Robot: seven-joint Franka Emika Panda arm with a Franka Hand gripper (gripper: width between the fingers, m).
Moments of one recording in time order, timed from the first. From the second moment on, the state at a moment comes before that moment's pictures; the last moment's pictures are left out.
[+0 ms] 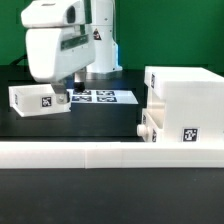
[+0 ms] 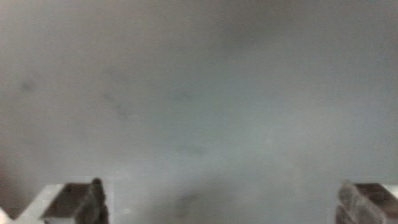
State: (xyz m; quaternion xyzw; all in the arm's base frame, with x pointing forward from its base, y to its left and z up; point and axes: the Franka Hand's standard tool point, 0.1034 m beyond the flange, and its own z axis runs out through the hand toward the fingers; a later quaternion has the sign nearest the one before) arm 0.508 -0.071 0.059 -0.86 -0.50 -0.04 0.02
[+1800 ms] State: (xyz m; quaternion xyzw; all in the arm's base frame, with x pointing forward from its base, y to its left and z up) arm 0.380 -0.103 0.041 -0.97 -0.22 -0.03 0.02
